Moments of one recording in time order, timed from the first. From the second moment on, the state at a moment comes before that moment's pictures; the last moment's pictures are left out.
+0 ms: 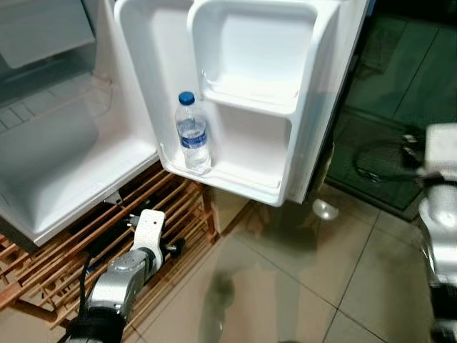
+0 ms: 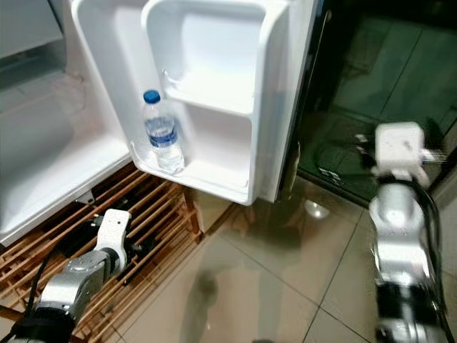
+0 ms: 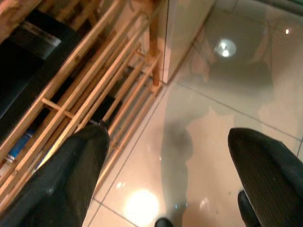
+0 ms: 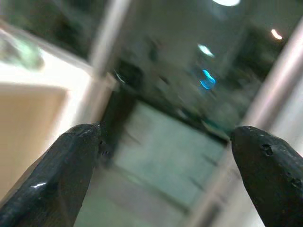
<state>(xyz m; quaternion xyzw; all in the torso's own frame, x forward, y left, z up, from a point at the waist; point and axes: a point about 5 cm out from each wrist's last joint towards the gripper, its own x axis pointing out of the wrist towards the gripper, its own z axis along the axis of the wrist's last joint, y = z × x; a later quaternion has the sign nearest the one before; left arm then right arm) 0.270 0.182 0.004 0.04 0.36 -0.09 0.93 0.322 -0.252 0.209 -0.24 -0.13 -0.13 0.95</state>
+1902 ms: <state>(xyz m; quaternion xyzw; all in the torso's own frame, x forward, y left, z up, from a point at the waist) 0.183 0.219 -0.078 0.06 0.52 -0.09 0.85 0.322 -0.051 0.227 0.09 -0.10 0.33 0.93</state>
